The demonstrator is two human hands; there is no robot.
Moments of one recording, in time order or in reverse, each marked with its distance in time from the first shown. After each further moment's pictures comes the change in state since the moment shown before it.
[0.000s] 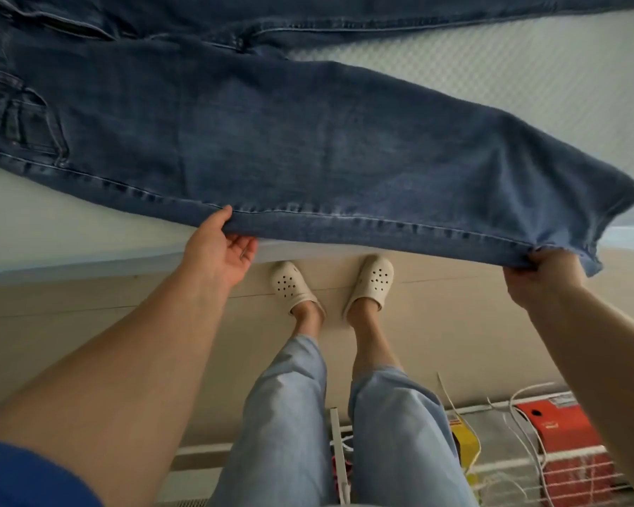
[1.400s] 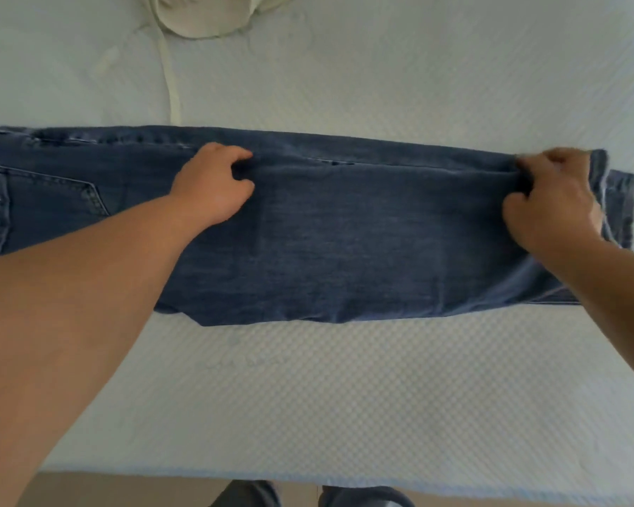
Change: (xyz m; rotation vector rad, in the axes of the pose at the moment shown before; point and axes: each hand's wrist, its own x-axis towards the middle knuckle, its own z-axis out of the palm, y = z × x) left_hand 0.031 0.214 0.334 1.536 0.045 1.057; right_hand 0.060 -0.220 0.355 -1.632 -0.368 -1.306
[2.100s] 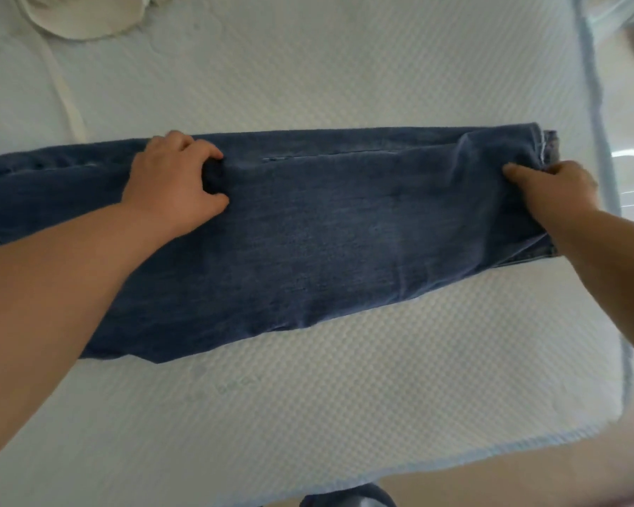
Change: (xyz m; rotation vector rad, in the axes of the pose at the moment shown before) left_hand 0.017 0.030 0.012 0.278 0.032 0.314; right_hand -0.002 0.064 -0.011 0.285 0.001 0.573
